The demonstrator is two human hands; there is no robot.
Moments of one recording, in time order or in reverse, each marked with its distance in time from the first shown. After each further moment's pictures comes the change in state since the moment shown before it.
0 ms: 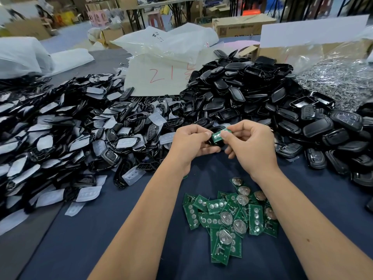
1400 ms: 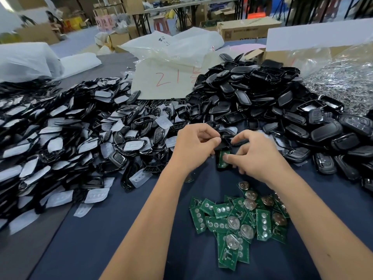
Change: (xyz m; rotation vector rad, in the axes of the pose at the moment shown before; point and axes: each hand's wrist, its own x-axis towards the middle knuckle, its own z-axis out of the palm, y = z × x) left_hand -0.003 0.003 -0.012 0.524 0.014 0.384; right_hand -0.003 -0.017 -0.010 -0.448 -0.297 0.181
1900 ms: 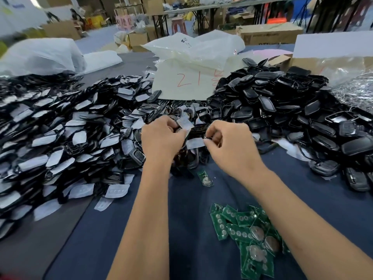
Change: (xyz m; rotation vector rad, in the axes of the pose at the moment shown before) left_hand 0.006 -0.016 -0.090 0.550 0.504 -0.244; right_hand 0.019 -0.070 0.061 -0.193 0.206 -0.545
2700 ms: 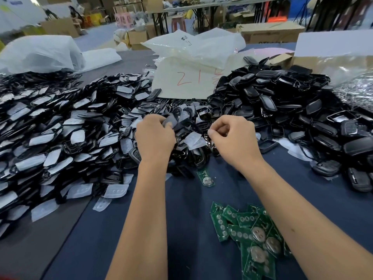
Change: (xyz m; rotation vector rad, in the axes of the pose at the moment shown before) left_hand 0.004 -0.008 -0.009 -0.033 0.057 -0.008; right_hand 0.014 0.007 0.007 0.173 0.056 0.212
